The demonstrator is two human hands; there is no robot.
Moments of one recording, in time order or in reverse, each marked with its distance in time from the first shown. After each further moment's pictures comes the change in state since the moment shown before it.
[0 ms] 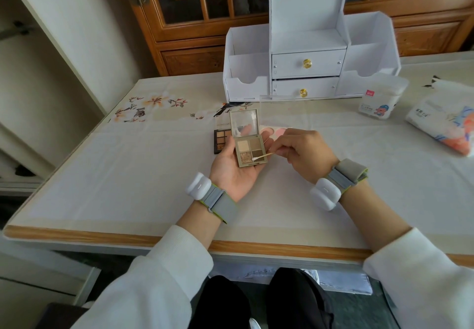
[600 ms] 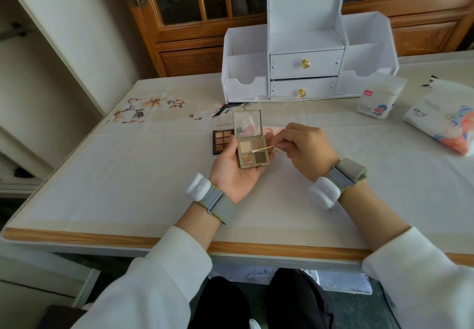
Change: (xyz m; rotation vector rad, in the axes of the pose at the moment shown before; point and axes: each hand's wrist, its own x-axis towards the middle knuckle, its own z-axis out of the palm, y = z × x) left_hand -0.004 -0.002 0.003 0.054 -0.013 -0.010; right_hand 0.002 0.000 -0.003 0.024 0.088 -0.001
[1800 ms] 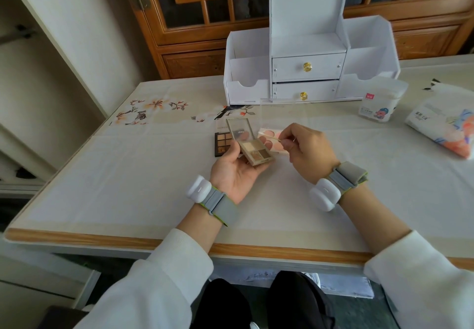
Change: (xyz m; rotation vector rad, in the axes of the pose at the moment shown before) left_hand -0.003 0.001 -0.003 -0.130 -0.062 0.031; right_hand 0.000 -0.009 -0.001 -0.027 0.033 0.144
